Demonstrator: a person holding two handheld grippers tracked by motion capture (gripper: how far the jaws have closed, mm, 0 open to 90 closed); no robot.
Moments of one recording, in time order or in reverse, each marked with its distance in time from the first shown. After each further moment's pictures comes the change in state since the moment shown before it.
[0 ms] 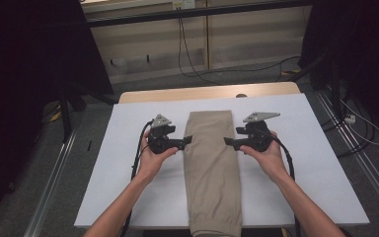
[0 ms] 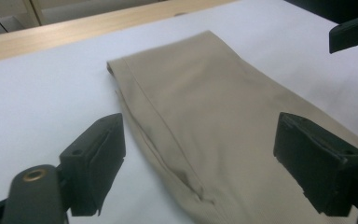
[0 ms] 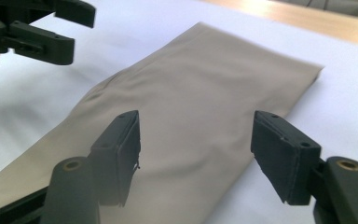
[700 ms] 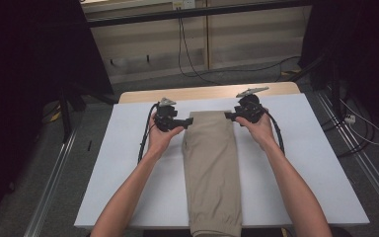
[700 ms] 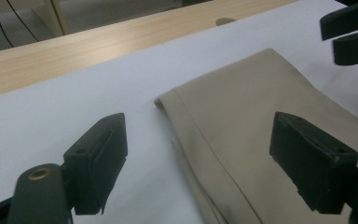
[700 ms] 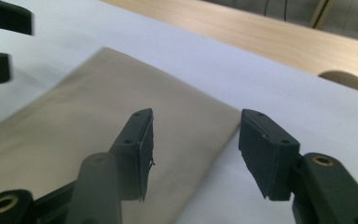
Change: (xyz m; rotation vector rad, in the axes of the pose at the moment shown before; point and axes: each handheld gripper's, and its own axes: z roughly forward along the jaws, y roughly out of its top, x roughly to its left) left arm 0.047 0.027 0.063 0.046 0.054 -0.020; right arm -0.075 0.038 0.070 0.064 -0.109 0.057
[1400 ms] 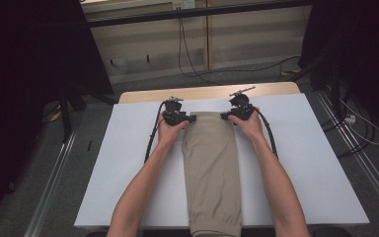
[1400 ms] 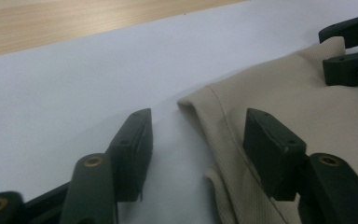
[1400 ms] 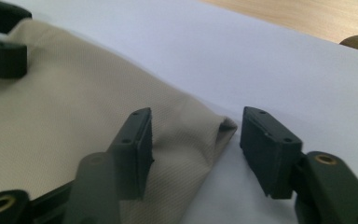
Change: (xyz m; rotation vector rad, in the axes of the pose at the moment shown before) left arm 0.017 -0.004 0.054 0.093 -0.001 -0.090; right arm -0.009 0.000 0.055 0.129 -0.061 0.032
